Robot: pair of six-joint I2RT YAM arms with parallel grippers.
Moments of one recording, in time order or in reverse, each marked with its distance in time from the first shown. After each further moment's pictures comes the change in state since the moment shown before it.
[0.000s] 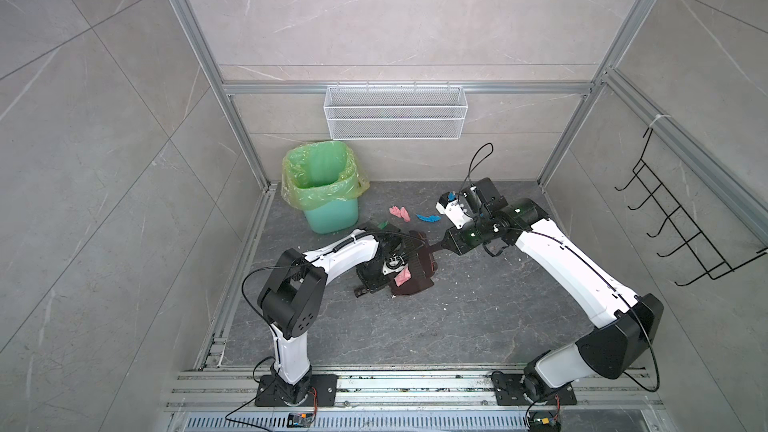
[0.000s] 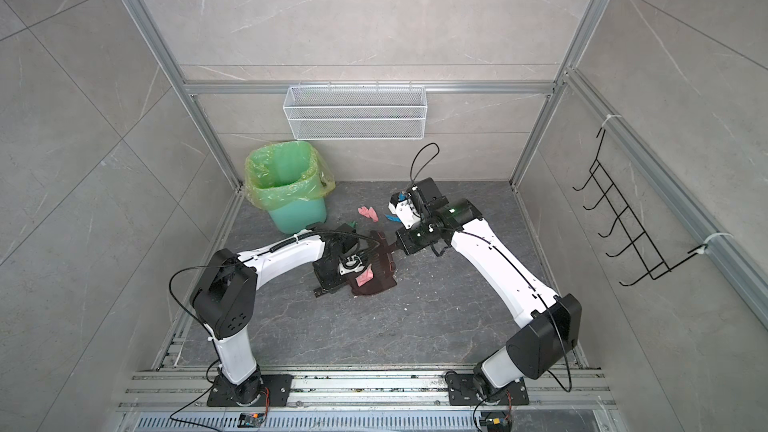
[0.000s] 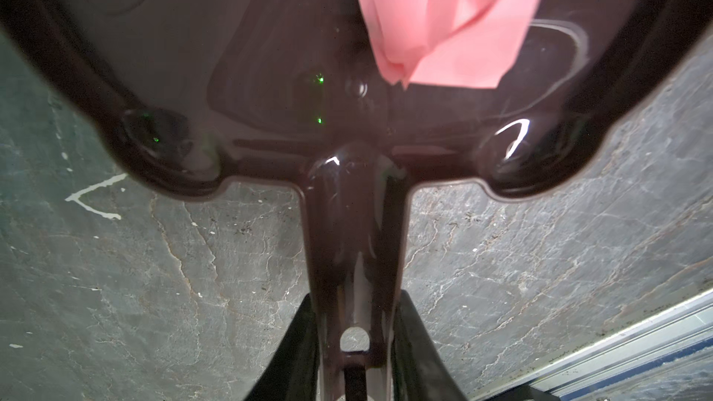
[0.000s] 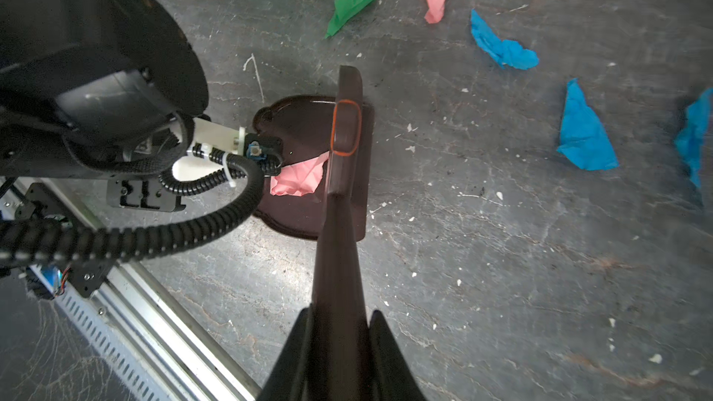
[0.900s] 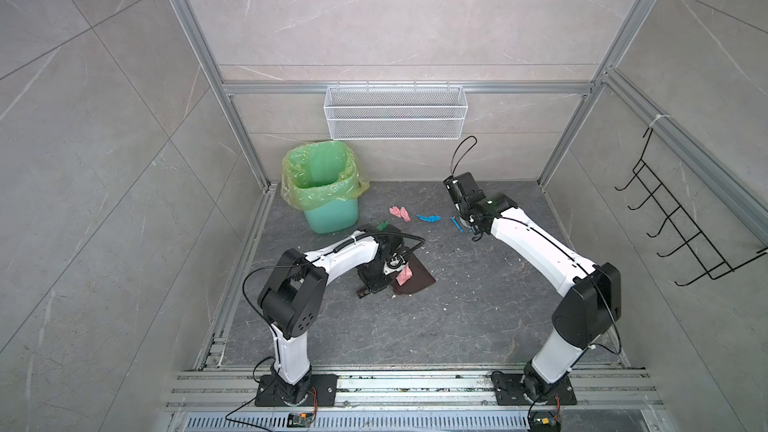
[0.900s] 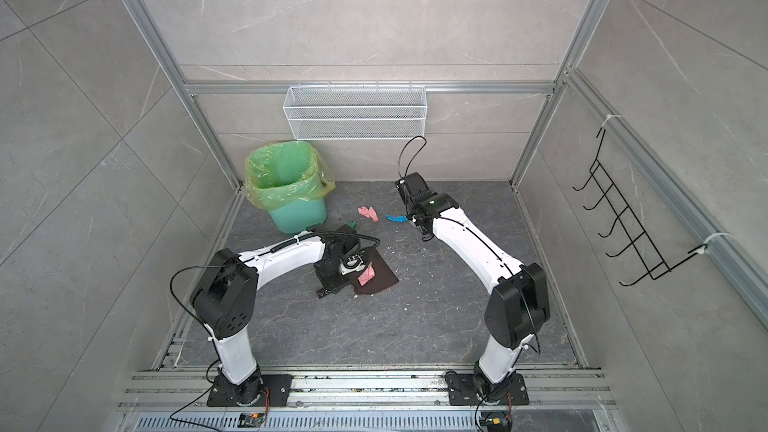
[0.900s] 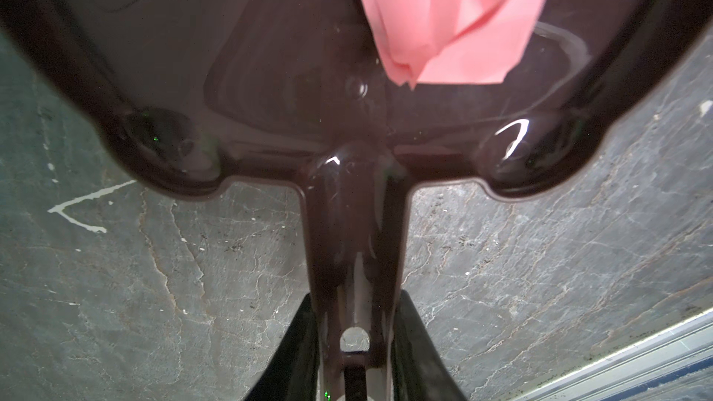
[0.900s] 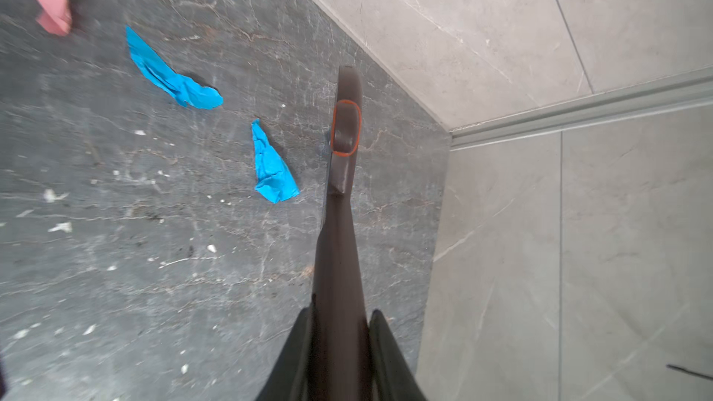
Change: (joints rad) left arm 0.000 0.000 -0.022 0.046 0.024 -0.044; right arm -0.013 0.229 0.038 0.246 0.824 -0.250
